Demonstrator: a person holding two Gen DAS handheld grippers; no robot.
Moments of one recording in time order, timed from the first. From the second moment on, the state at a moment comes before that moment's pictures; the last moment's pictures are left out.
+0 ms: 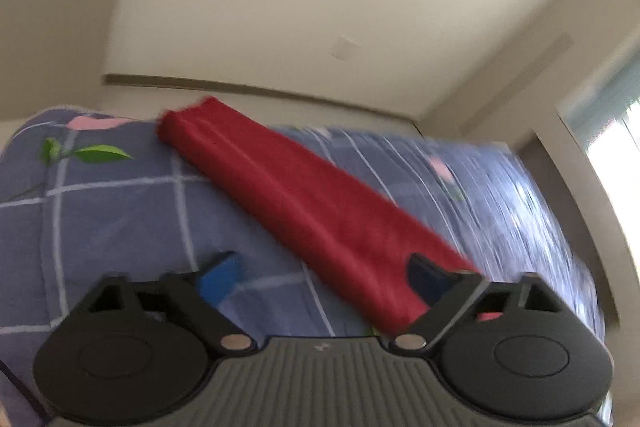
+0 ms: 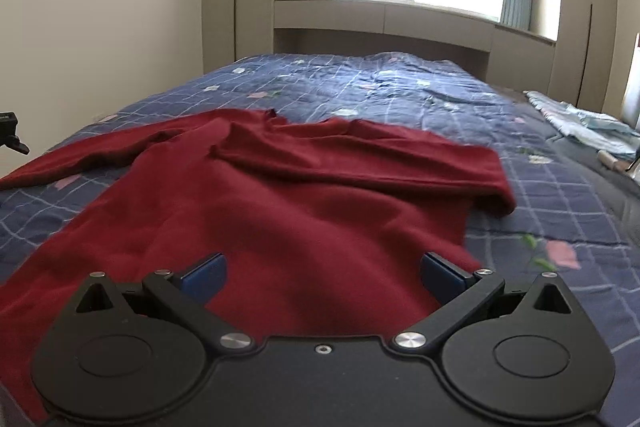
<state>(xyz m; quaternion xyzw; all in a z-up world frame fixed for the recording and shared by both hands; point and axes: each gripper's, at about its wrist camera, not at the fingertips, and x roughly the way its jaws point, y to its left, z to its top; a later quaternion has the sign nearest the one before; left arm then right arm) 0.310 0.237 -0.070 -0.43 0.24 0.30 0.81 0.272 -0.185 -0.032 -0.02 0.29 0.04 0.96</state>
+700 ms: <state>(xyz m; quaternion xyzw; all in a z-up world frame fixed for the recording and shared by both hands) 0.388 0.160 0.022 -0.16 0.09 0.18 0.97 0.269 -0.191 -0.040 -0.02 0.30 0.03 0.95</state>
